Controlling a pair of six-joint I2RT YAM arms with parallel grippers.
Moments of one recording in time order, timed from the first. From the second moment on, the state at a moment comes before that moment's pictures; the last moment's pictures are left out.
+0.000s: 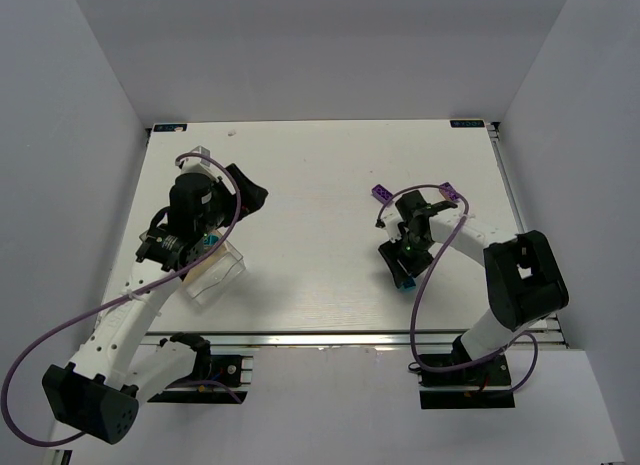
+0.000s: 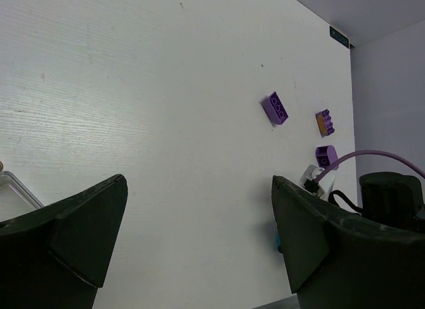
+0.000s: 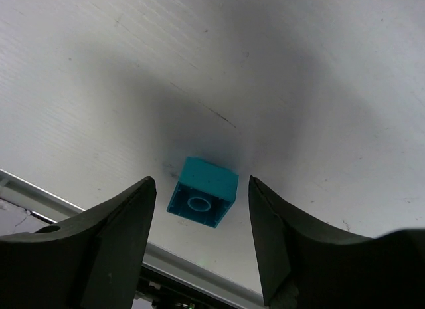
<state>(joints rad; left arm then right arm) -0.35 0.99 0.97 -0.40 -0.04 -0.70 0.41 1.59 0.94 -0.79 -0.20 -0.23</state>
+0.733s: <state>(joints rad) -0.35 0.81 1.03 -0.39 -0.14 -0.63 0.59 1.62 1.25 -0.73 -0.48 -0.35</state>
